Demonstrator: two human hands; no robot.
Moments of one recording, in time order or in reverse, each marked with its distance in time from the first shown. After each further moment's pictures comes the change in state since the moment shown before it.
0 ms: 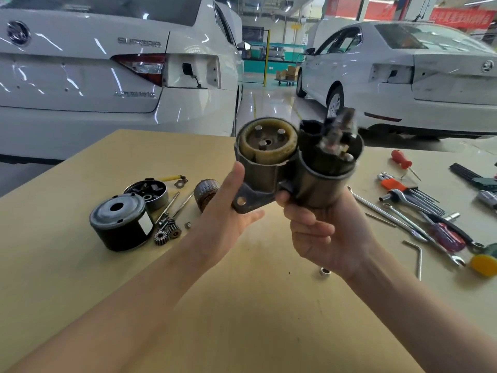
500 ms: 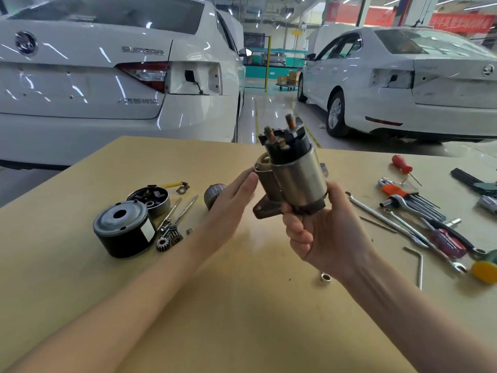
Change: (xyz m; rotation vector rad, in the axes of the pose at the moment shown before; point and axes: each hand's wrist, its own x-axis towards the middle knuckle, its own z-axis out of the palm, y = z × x) left_hand 0.026 -0.011 -0.008 0.429 0.043 0.149; right_hand 0.001 0.003 -0.001 -0.181 0.216 -0.086
